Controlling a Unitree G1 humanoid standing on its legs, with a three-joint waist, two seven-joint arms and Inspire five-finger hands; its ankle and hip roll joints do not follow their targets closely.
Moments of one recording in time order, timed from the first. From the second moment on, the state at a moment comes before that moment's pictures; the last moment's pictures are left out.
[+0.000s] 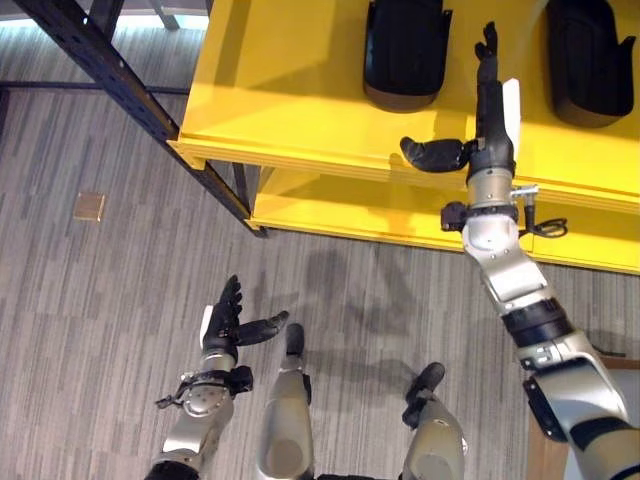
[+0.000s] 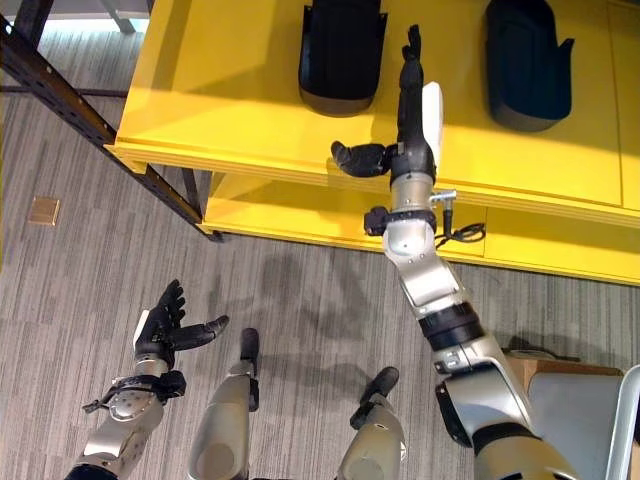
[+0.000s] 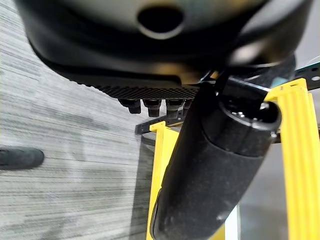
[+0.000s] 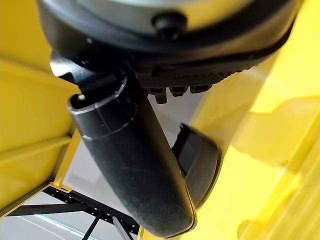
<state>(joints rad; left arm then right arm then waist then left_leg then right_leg) 0.02 0.41 -0.18 0.26 -0.42 -0.13 0.28 -0.75 -0.44 0.24 0.25 -0.03 -0.01 -0.45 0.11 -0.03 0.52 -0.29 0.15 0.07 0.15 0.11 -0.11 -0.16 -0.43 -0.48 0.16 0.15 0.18</state>
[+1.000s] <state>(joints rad) 0.18 0.33 -0.10 0.20 -0.29 -0.11 0.25 -0.12 -0.48 0.16 -0.03 -0.07 -0.11 -0.22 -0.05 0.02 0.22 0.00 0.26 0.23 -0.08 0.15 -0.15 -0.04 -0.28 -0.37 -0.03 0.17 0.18</state>
